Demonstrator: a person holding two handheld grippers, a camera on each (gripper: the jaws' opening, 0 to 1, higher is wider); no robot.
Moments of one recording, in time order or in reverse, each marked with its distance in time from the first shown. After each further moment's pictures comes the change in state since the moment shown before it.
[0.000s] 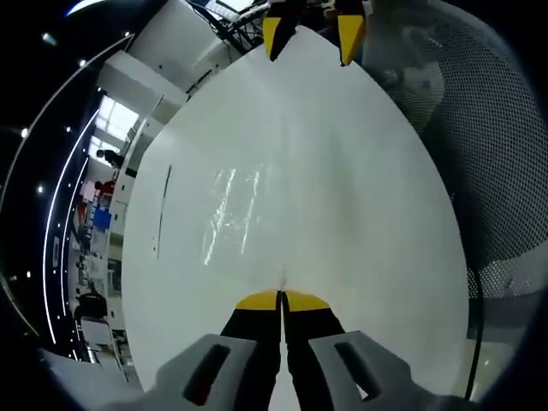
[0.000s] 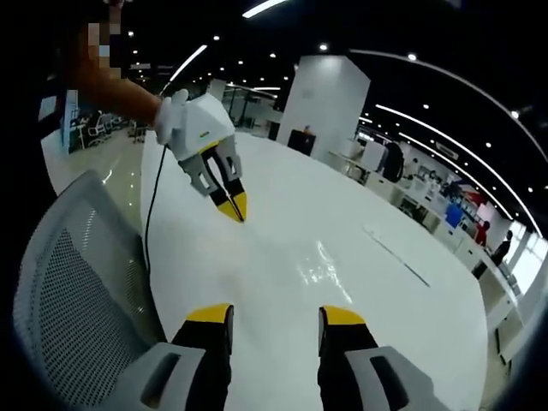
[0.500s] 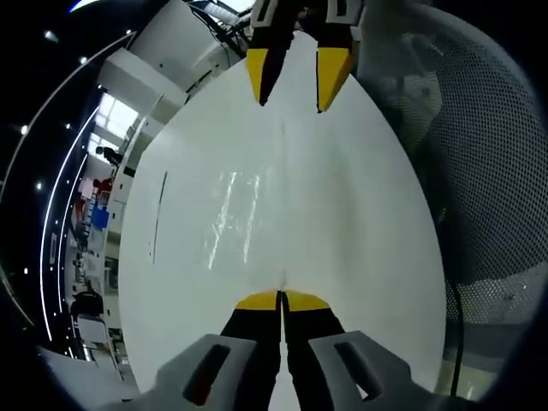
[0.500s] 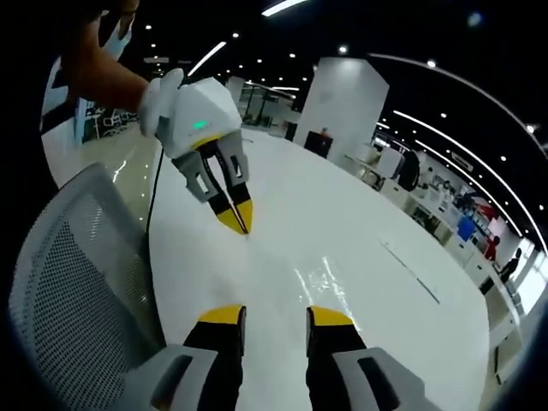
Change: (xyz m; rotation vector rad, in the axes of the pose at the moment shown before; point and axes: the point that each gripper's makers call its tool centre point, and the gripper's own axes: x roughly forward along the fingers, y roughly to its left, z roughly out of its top) left arm -0.008 -0.018 0.025 -0.018 -0.012 -0.015; right arm 0.020 0.011 0.009 -0.070 0.007 0.062
